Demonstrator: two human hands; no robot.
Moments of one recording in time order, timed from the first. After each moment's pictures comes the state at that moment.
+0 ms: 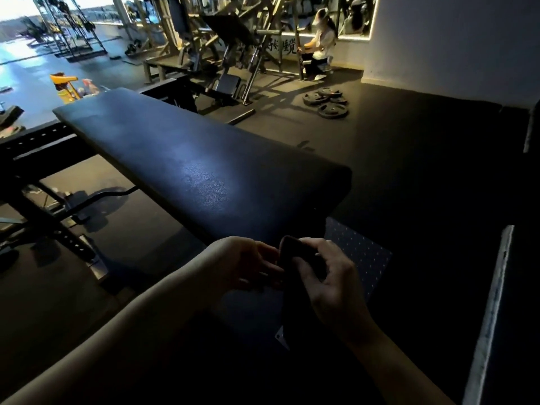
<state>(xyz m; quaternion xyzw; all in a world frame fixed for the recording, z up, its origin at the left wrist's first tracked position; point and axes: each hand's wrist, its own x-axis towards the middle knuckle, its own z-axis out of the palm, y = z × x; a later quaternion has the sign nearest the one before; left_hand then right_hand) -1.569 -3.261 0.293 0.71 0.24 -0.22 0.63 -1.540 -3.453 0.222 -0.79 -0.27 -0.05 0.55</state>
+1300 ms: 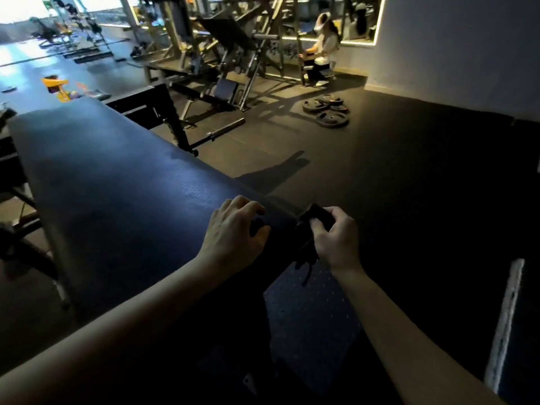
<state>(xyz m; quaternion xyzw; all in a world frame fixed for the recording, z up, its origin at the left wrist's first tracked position) -1.318 -3.308 0.243 0.98 0.06 0.12 0.15 -1.227 -3.491 0.189 -0.81 -0.06 -0.03 0.58</state>
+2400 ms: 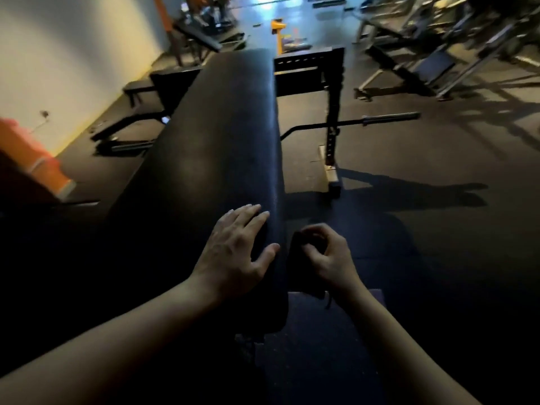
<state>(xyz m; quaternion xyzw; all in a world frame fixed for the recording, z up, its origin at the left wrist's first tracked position) -1.247 -3.341 0.219 0.90 0.41 0.13 0.07 -1.051 -3.412 0.160 -0.64 -0.45 0.34 0.53</state>
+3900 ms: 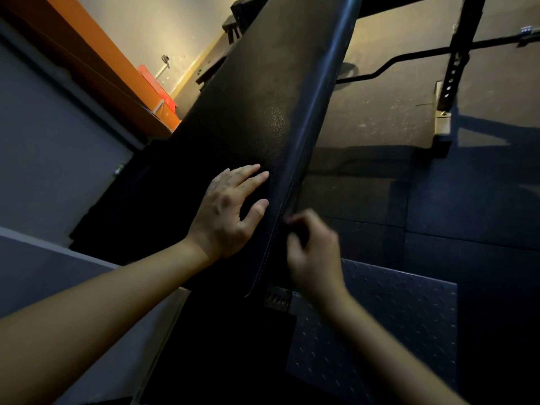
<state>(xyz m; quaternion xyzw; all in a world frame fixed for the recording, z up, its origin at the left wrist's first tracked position) -1.217 -3.338 0.224 0.84 0.53 0.11 0.03 -1.051 -3.407 0.149 -0.53 -0.53 0.42 0.50</state>
